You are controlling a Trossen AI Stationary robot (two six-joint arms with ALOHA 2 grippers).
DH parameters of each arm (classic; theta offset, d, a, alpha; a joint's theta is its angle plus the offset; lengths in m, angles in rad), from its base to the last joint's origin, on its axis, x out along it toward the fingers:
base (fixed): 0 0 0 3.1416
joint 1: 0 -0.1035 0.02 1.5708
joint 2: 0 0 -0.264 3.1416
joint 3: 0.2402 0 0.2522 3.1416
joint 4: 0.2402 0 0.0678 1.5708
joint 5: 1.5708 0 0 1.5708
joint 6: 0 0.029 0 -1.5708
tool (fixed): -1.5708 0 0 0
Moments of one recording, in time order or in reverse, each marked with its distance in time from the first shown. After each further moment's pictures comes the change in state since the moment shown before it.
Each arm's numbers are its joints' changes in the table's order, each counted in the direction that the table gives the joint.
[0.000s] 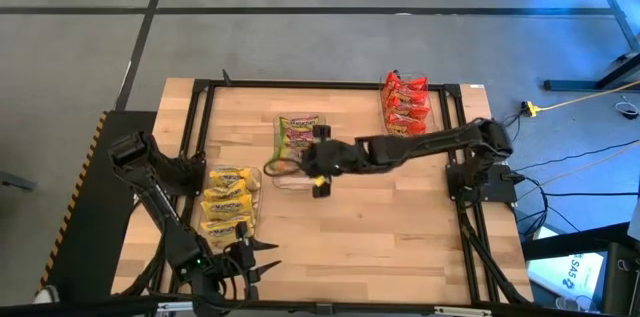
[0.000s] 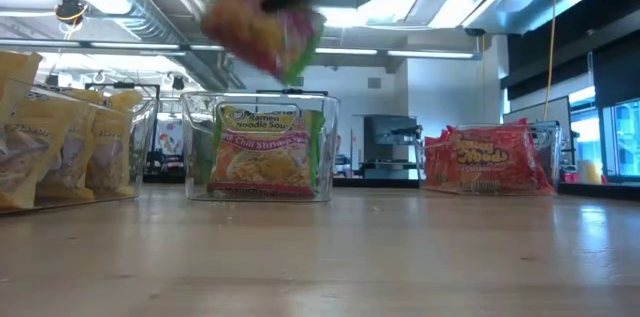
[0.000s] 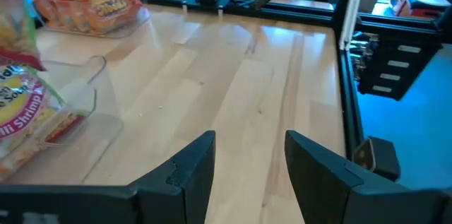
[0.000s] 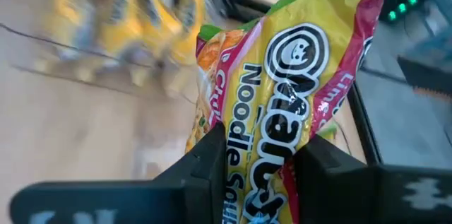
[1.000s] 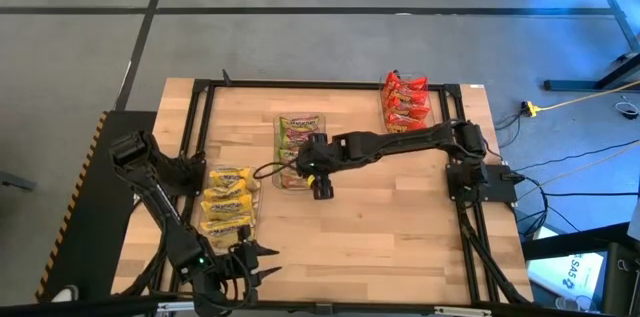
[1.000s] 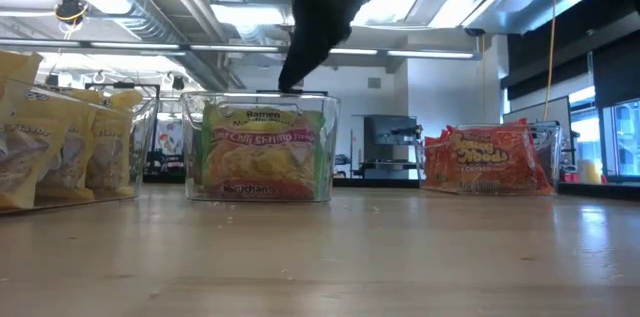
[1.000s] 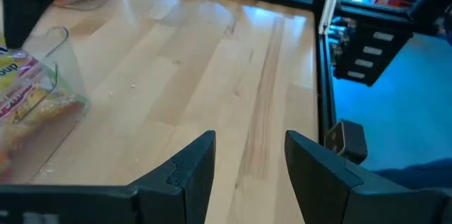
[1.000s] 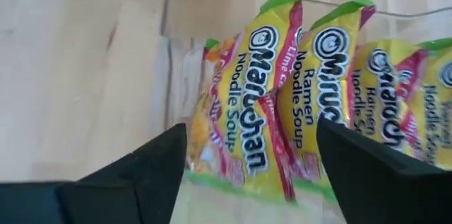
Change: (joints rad) left arm -0.015 0.000 0.000 -0.027 -0.109 -0.032; right arm 0.079 0.201 0.153 0.354 0.197 0.091
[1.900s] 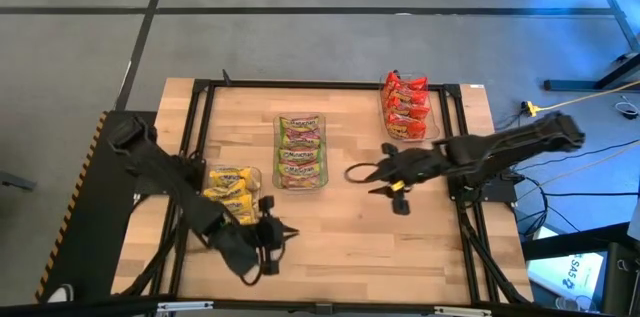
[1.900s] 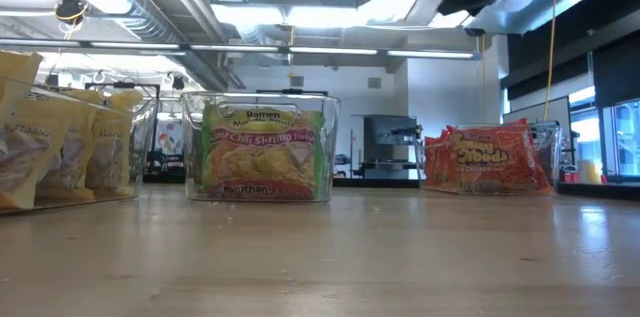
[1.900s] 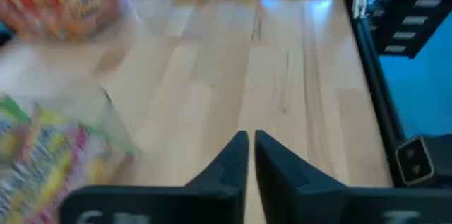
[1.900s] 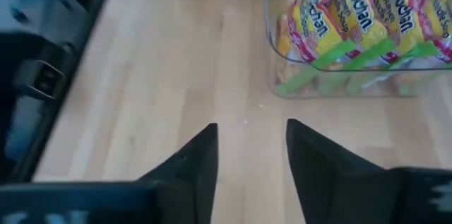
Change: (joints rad) left arm -0.243 -0.096 0.000 0.021 -0.223 0.362; right arm -0.176 -0.807 -0.722 -0.166 0.056 0.297
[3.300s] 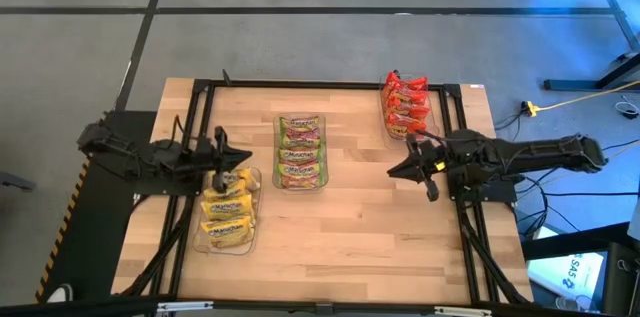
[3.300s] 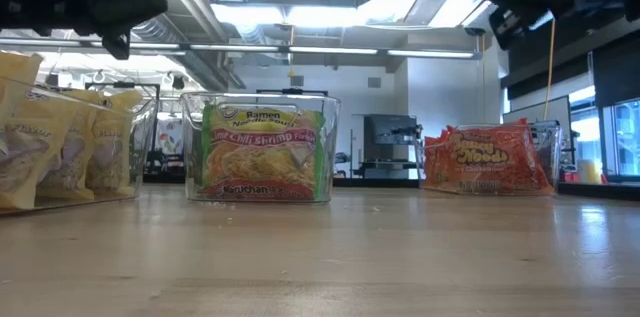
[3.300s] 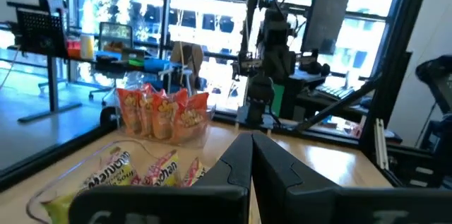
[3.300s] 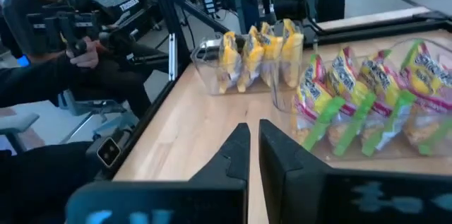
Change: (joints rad) left arm -0.448 -1.408 -1.064 -0.578 -0.289 0.454; right arm 0.216 -0.603 -0.608 -0.584 0.300 0.036
